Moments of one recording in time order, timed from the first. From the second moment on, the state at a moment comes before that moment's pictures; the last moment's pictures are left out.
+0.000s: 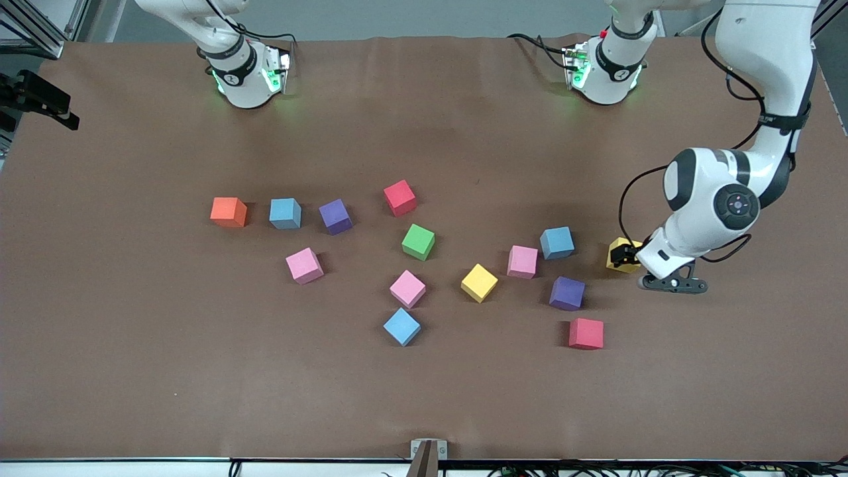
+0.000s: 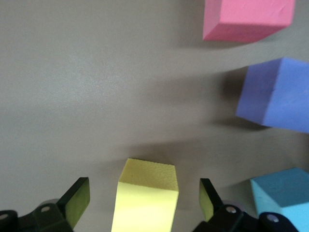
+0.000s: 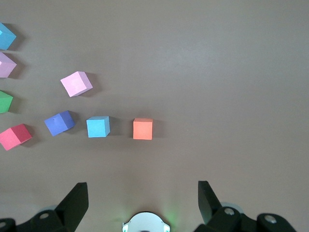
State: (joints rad) left arm -0.01 0.38 -0.08 -2.06 0.07 2.41 0.00; right arm 0.00 -0.09 -0.05 -1.51 -0.01 1.35 -0.07
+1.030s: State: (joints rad) left arm 0.00 0.39 -0.08 -2.20 0.11 2.56 0.04; right arm 0.00 -0.09 -0.05 -1.51 -0.01 1.34 -0.07
